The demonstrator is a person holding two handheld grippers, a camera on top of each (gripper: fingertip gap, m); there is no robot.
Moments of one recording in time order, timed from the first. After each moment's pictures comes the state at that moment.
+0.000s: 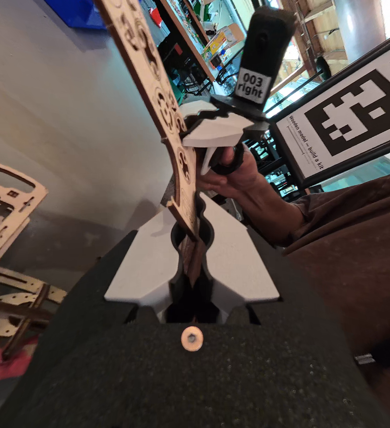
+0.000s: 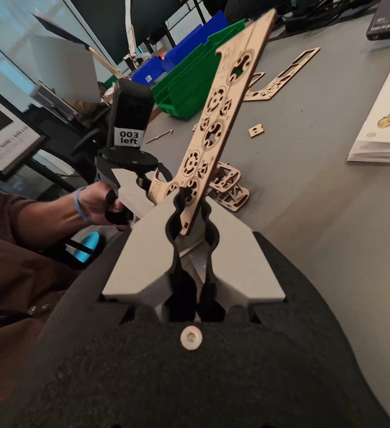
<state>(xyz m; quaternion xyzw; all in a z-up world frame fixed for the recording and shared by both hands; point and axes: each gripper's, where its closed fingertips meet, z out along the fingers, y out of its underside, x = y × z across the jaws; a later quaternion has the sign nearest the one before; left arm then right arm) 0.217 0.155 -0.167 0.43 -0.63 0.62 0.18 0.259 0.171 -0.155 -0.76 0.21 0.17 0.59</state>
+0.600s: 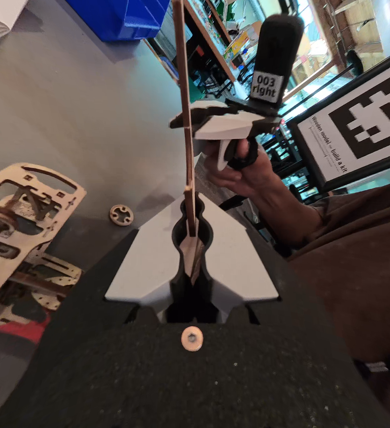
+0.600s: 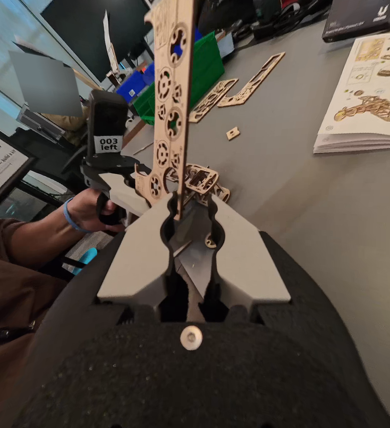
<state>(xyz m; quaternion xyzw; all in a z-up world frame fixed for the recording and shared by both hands) 0.228 0.171 -0.171 0.45 -0.64 0.60 0.14 0.282 0.158 -0.157 -0.74 0.26 0.17 0.59</state>
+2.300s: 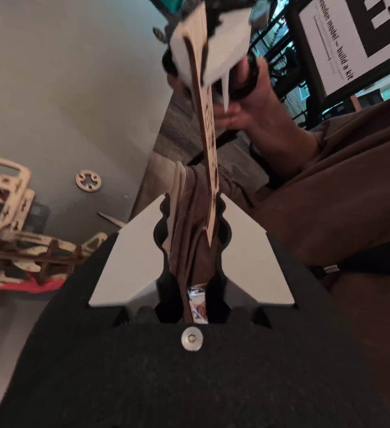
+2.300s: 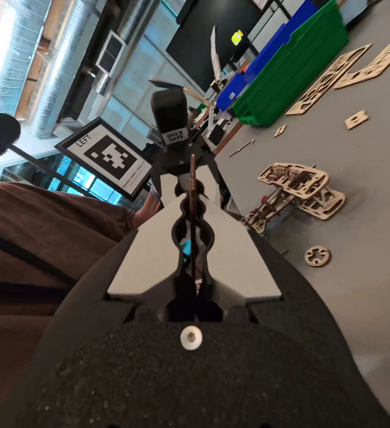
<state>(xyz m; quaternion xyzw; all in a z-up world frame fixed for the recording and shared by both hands) 0.172 0.174 -0.150 0.37 -0.77 0.50 0.17 0.226 0.160 -0.099 -0.66 0.20 0.39 0.61</state>
